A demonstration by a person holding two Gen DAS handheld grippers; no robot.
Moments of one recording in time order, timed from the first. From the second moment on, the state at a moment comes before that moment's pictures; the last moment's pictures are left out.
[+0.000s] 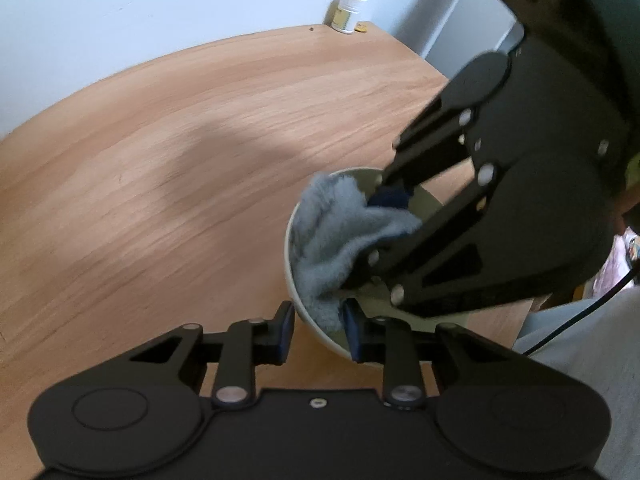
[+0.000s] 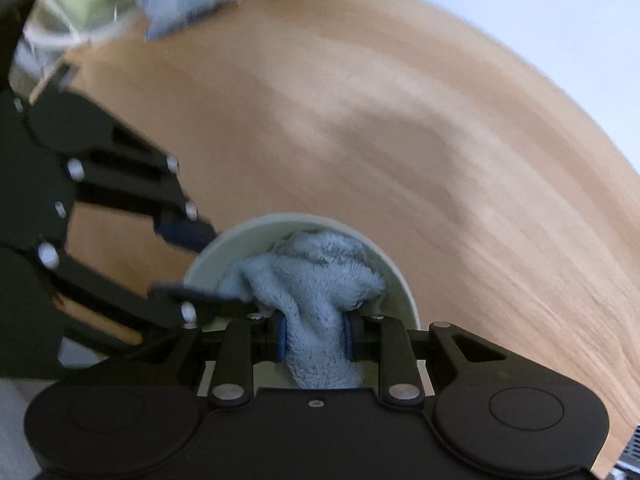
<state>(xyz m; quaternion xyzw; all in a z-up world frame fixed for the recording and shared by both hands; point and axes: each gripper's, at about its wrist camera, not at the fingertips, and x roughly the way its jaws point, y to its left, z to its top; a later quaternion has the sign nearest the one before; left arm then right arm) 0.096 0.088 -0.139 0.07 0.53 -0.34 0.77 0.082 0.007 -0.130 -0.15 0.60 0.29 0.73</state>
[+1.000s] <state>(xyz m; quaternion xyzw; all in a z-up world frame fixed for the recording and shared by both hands) 0.102 0.099 -0.134 0.03 0.54 -0.30 0.79 0.082 0.001 -0.147 -0.18 0.65 0.25 0.70</state>
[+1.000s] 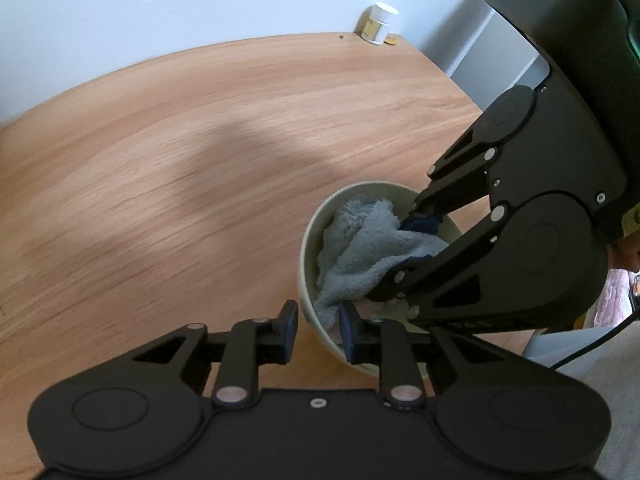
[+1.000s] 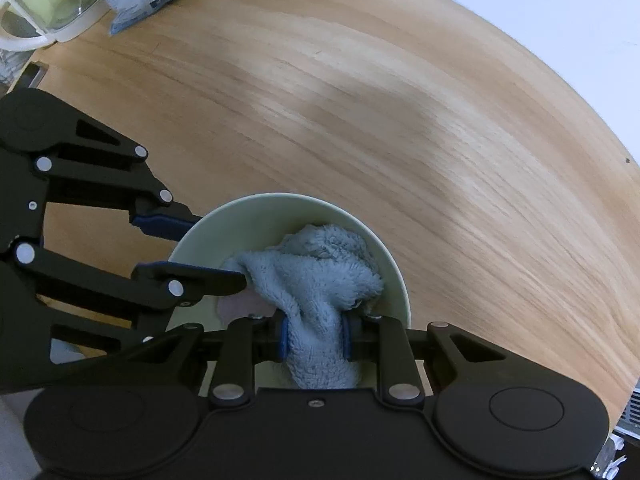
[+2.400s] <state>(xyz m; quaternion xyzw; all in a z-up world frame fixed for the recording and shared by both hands) 0.100 0.142 -0.110 -0.15 0.54 -0.25 0.79 0.074 -0.006 -0.102 -0.11 0.66 0.34 0.66</state>
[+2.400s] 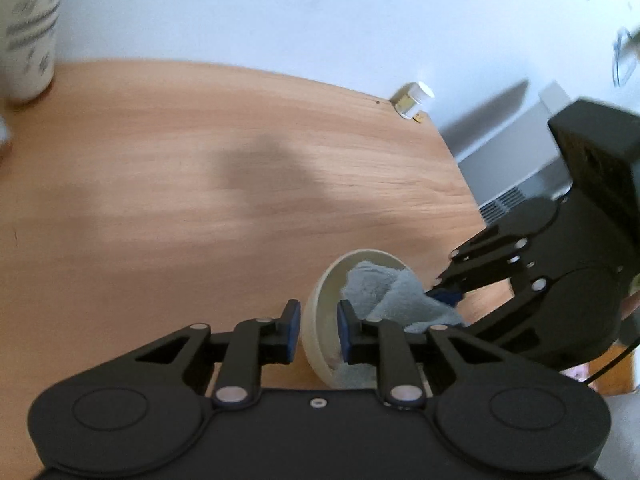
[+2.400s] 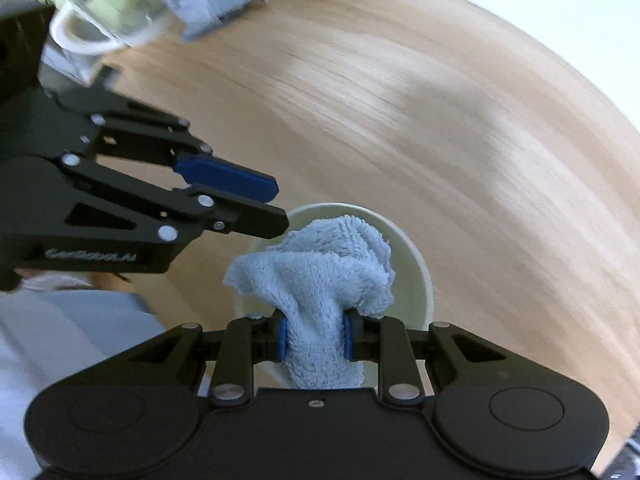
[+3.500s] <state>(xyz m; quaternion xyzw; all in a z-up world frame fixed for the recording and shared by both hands) 0.105 0.117 -0.131 -0.13 0.57 -0.21 0.79 0.057 0.021 -0.137 -0.18 0.67 0.38 0.61</state>
